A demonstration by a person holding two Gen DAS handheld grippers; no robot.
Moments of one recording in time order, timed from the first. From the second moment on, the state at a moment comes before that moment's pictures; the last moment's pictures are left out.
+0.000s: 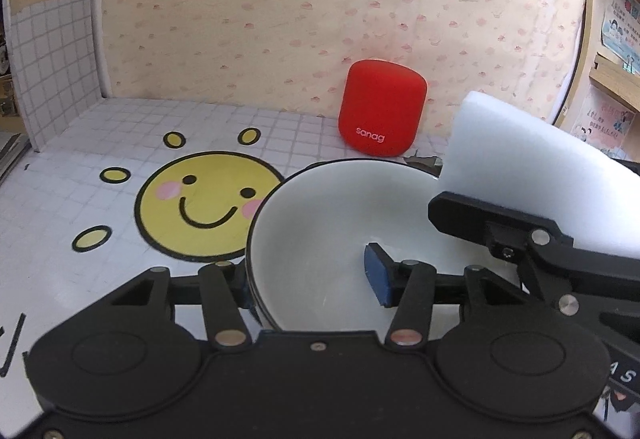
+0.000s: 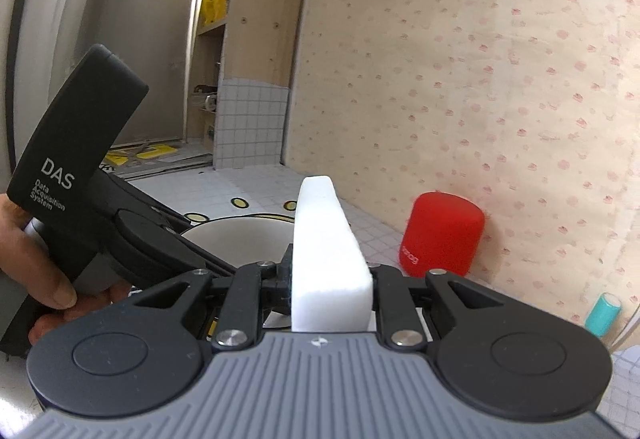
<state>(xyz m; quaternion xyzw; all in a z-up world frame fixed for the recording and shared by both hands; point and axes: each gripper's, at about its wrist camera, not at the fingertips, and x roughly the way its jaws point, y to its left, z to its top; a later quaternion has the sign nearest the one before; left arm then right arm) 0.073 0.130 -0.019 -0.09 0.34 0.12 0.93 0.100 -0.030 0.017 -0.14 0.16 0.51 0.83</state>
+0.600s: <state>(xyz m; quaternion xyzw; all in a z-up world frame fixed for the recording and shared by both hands) 0.132 0.110 -0.021 -0.07 0.34 0.10 0.93 0.135 -0.052 0.012 -0.12 0.19 0.41 0.88</state>
